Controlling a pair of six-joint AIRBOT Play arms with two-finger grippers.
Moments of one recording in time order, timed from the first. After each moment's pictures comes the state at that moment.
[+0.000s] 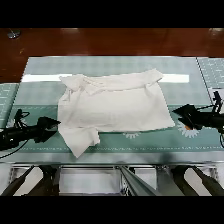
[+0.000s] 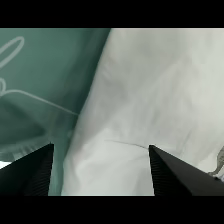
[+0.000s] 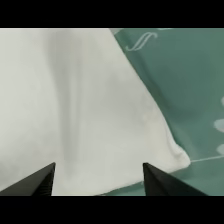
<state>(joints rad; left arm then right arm) 0.63 -0.98 0.31 0.68 -1.12 -1.15 -0.52 -0.93 0.53 -0.79 1.11 1.28</state>
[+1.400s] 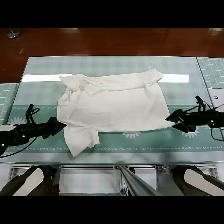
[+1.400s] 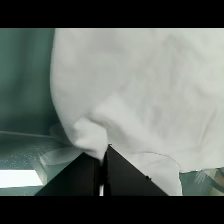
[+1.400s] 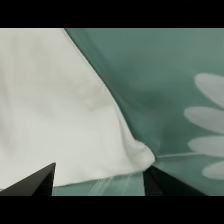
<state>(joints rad) 0.42 -1.02 0.29 0.60 -0.97 -1.04 -0.40 -1.22 0.63 -0.97 1.12 1.39</state>
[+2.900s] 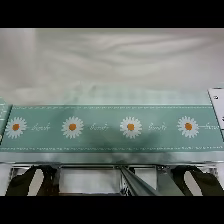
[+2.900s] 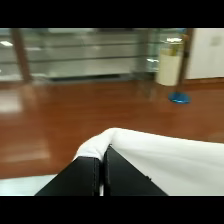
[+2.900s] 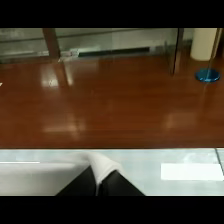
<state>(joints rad) 0.36 -0.58 1.69 1.03 -1.19 -1.33 -0.21 -0.64 1.78 -1.27 1.35 1.58</state>
